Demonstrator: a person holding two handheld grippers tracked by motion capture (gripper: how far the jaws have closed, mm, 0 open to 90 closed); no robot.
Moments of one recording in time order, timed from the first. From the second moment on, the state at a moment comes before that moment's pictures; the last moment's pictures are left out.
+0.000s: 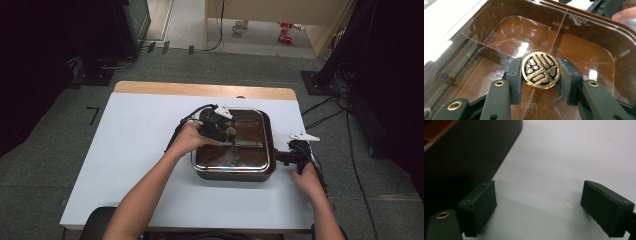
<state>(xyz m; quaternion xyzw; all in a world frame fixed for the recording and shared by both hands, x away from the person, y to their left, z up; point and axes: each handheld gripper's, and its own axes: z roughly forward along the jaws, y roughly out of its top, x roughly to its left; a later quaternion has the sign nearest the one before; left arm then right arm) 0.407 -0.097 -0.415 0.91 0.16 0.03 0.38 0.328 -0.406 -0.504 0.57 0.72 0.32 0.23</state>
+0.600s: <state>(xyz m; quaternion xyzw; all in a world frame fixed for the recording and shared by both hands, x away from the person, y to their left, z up) 0.405 -0.115 -0.421 0.91 0.16 0.01 0.38 0.328 -0.406 -0.504 0.57 0.72 0.32 0.23</state>
